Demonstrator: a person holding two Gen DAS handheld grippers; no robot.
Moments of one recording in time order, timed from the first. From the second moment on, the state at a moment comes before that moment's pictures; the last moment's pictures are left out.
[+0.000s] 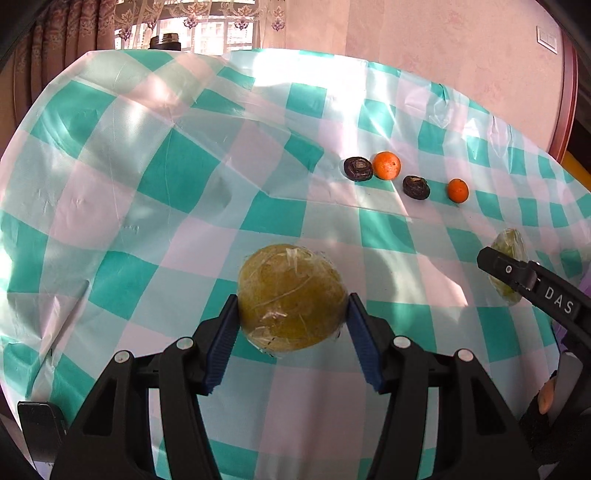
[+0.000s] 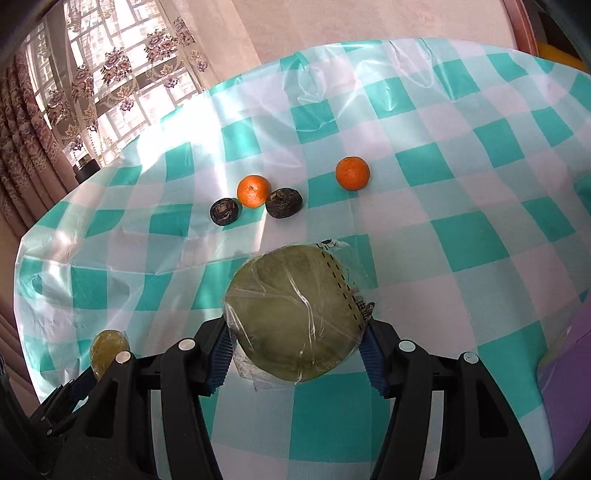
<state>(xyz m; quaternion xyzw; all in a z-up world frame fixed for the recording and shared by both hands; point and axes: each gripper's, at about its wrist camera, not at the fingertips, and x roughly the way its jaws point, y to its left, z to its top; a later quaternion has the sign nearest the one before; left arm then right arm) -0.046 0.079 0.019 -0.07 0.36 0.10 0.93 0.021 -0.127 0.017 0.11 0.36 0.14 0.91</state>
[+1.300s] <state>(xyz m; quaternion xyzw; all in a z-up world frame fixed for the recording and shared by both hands) -0.156 -0.061 0.119 0.01 0.23 -0.07 0.97 -0.168 -0.207 0.110 0.03 0.30 0.14 0.94</state>
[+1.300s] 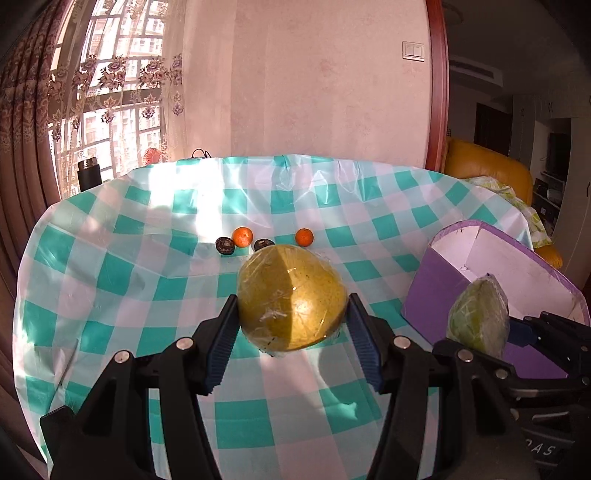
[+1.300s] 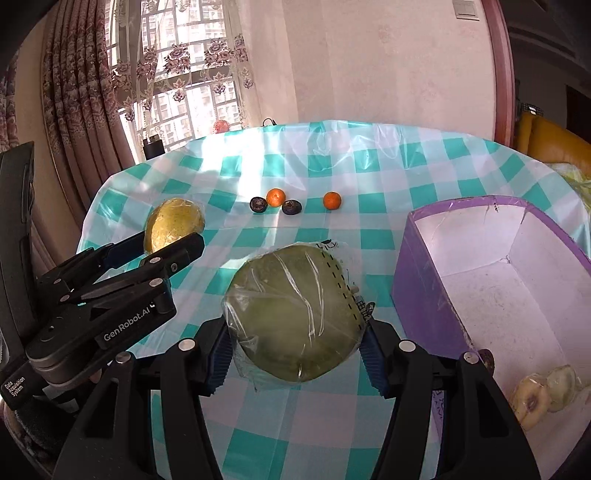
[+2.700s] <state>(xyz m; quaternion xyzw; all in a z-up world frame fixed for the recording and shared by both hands) -0.126 -0.331 0.085 0.23 0.35 -0.23 0.88 -0.178 -0.404 0.055 -0.04 0.39 -0.16 0.90</state>
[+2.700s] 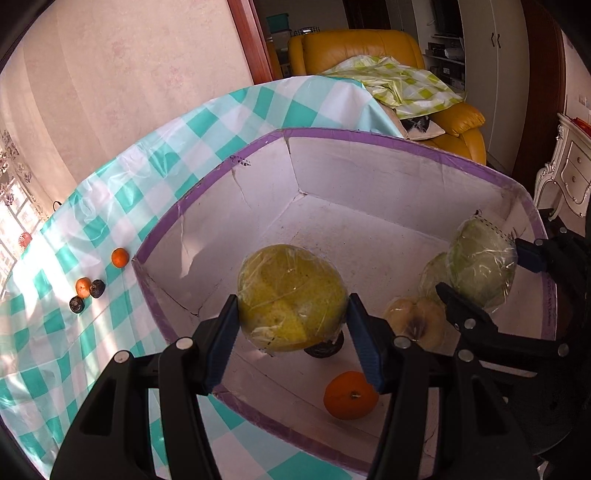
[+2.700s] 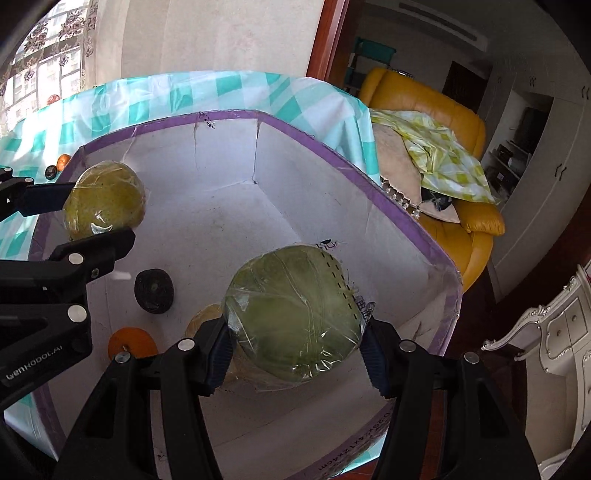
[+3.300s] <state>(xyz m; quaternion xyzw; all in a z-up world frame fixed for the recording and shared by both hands) -0.118 -0.323 0.083 0.23 0.34 -0.22 0.89 -0.173 -0.398 0.055 -0.07 0.40 -0.17 0.90</state>
